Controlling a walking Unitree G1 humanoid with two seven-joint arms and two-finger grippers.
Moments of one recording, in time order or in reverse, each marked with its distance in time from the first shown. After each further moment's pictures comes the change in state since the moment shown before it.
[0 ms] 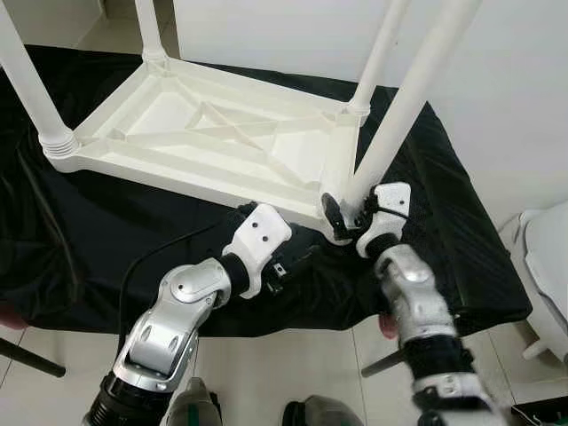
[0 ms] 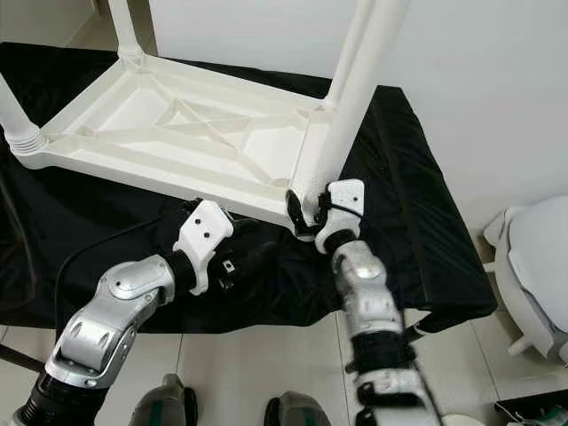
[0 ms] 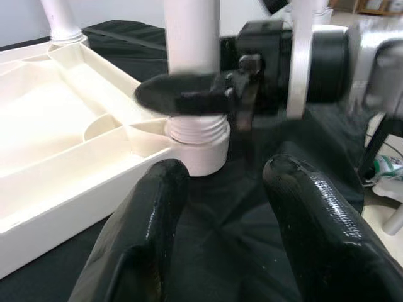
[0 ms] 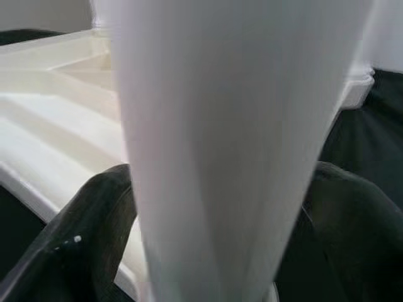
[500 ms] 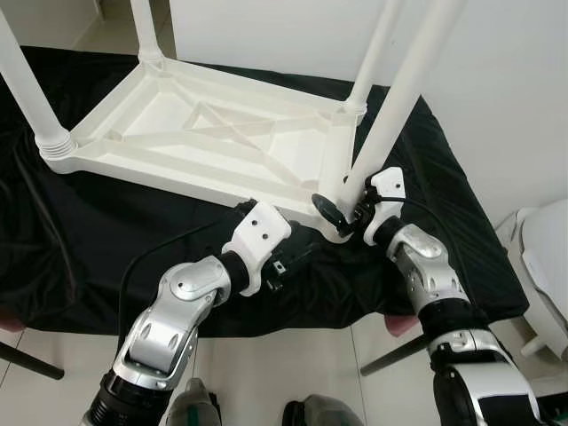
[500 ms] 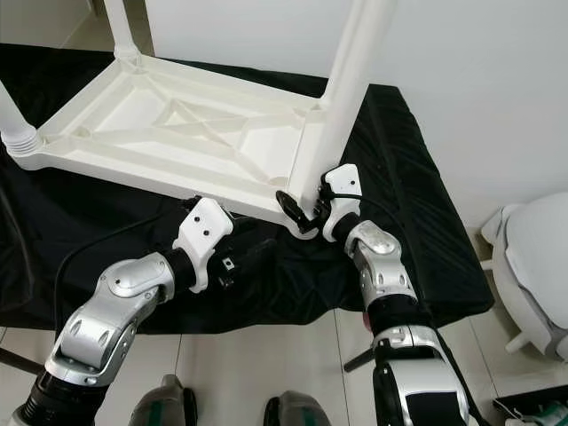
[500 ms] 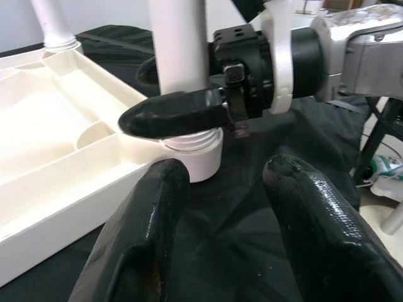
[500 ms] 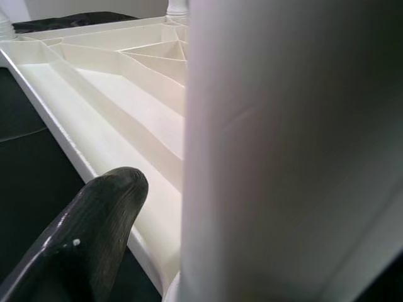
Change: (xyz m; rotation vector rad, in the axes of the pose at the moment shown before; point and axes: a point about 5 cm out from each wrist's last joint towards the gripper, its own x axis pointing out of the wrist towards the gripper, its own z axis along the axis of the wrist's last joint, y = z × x) left arm 0.001 0.001 0.002 0.006 -0.005 -0.002; right arm 0.020 -0.003 -0.005 -0.046 0.047 0.256
